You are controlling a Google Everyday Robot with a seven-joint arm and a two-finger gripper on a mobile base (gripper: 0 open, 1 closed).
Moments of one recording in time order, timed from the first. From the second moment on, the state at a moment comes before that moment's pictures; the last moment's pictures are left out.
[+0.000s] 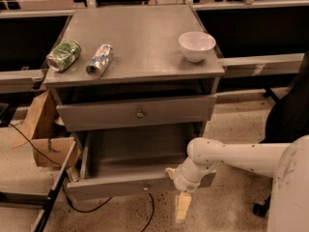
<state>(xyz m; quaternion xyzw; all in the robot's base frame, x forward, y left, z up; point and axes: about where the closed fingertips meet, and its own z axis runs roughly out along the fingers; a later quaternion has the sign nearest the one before) 0.456 -0.075 0.424 -0.73 0.64 0.22 0.09</state>
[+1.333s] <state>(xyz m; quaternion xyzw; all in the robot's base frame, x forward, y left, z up) 0.461 -0.081 0.435 -0.73 0.64 0.22 0.08</state>
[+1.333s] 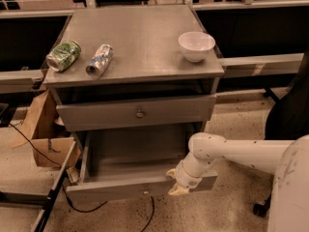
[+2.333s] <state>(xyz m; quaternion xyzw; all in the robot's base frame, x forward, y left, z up) 0.474 -0.082 0.439 -0.73 0.64 0.22 0.08</state>
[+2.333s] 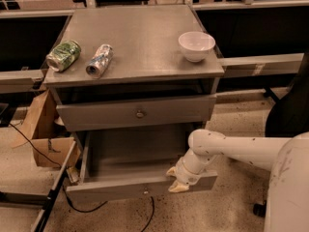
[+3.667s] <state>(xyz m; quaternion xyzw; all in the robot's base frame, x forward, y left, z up) 0.421 -0.100 0.459 -0.72 0.65 0.20 0.13</state>
